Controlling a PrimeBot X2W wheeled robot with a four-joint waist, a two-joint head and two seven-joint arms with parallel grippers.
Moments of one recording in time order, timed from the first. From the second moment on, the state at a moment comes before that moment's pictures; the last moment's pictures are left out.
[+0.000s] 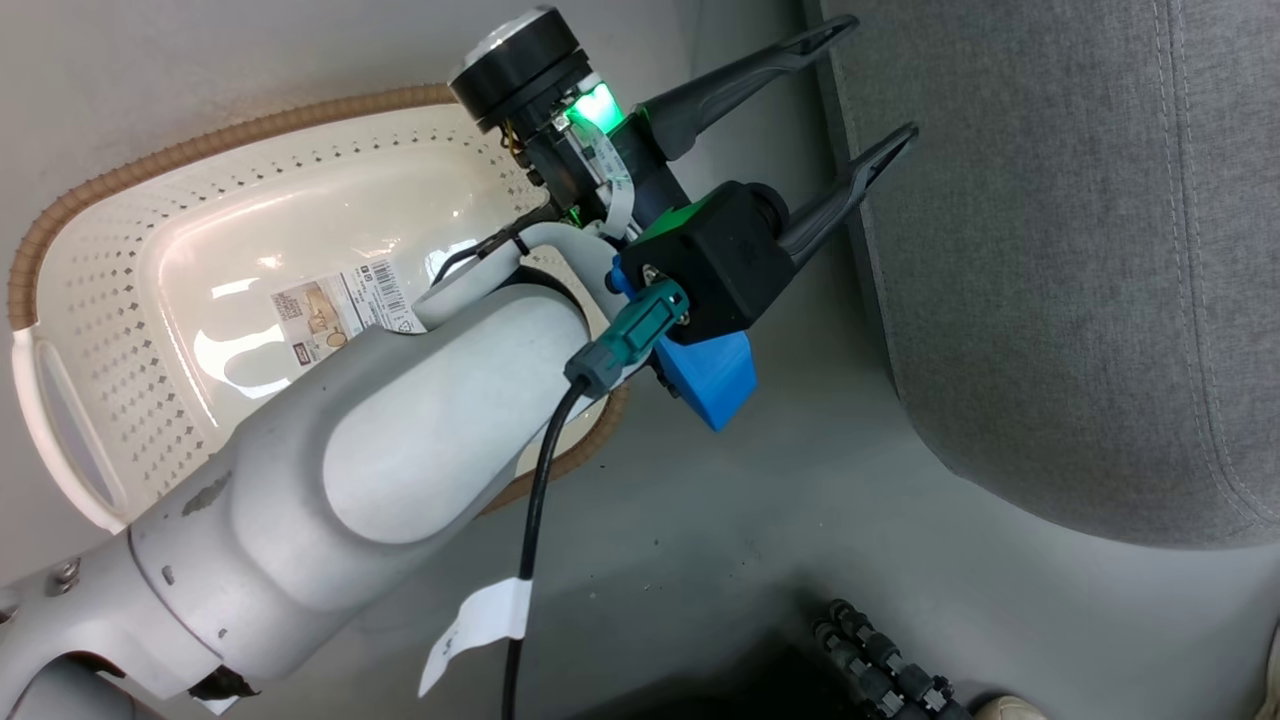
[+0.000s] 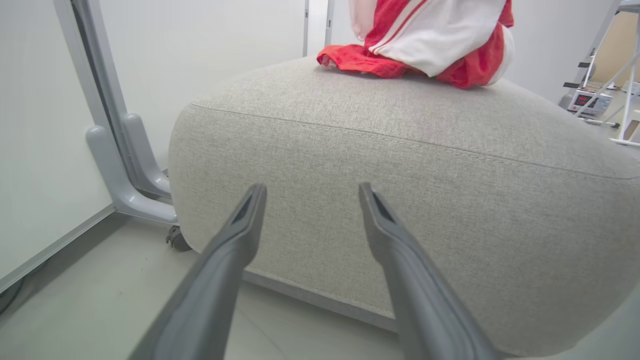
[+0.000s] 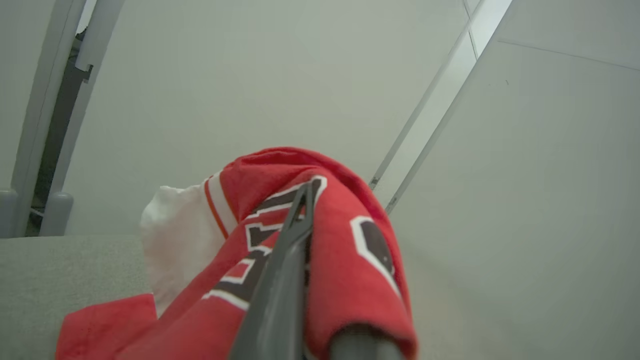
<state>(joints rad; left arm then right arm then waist) -1.08 0.25 -1.00 0.24 -0.30 -0.11 -0.13 -0.84 -0.44 -0.69 0.19 0.07 0.13 -0.26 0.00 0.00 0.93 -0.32</state>
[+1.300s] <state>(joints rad) -0.87 0.21 -0.84 0.31 -0.42 0.00 -0.26 -0.41 -0.19 -0.43 0.05 0.07 0.13 -0.26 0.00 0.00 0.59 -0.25</state>
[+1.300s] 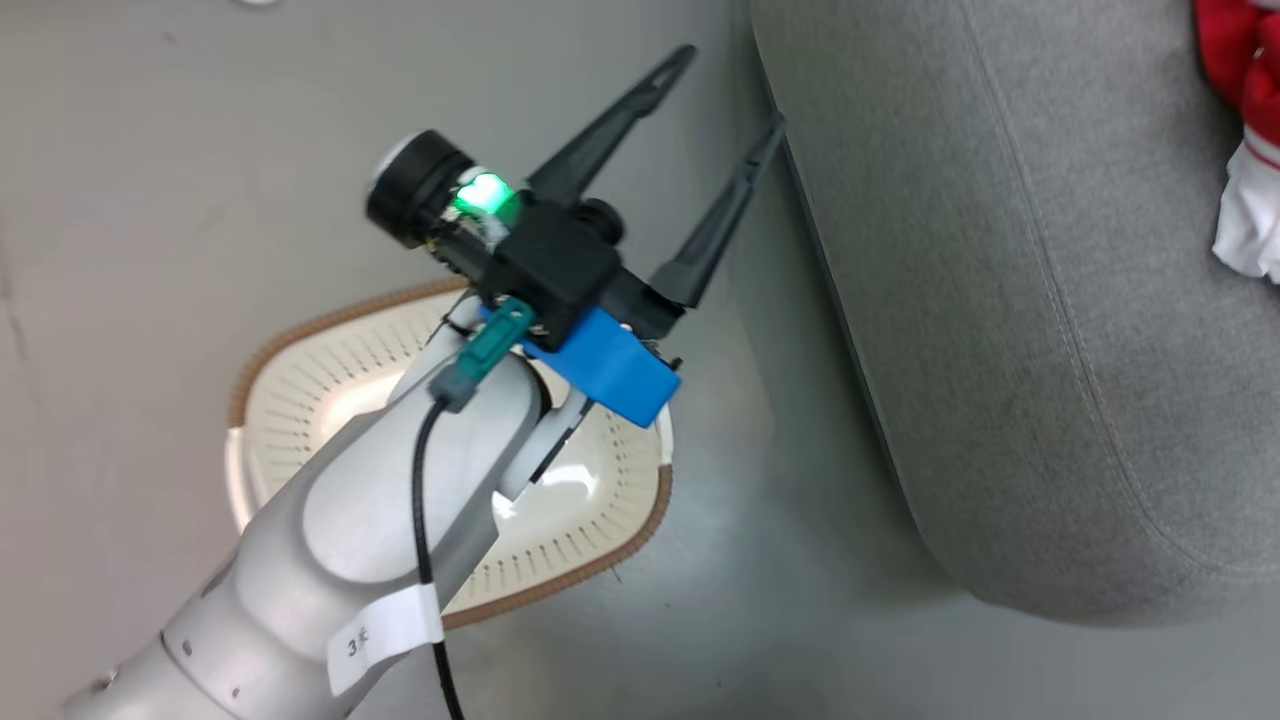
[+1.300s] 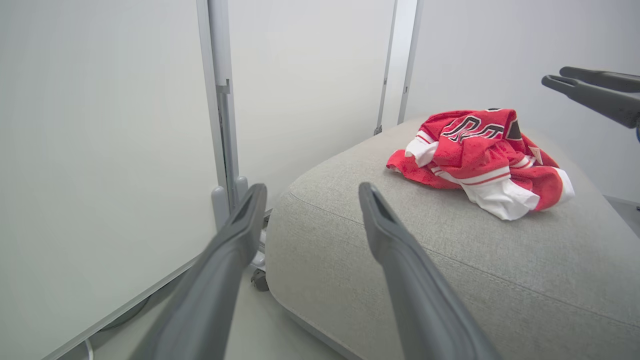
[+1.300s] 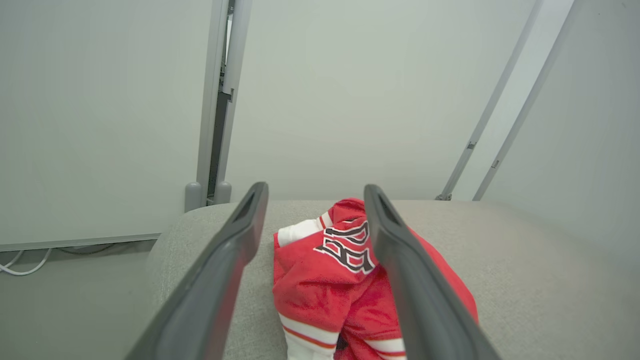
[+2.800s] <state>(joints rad) -0.08 0.05 -0.03 0.20 -0.17 -0.12 -0.26 -0.11 -0.10 -0.05 0.23 0.13 0.13 -0.26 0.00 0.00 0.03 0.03</state>
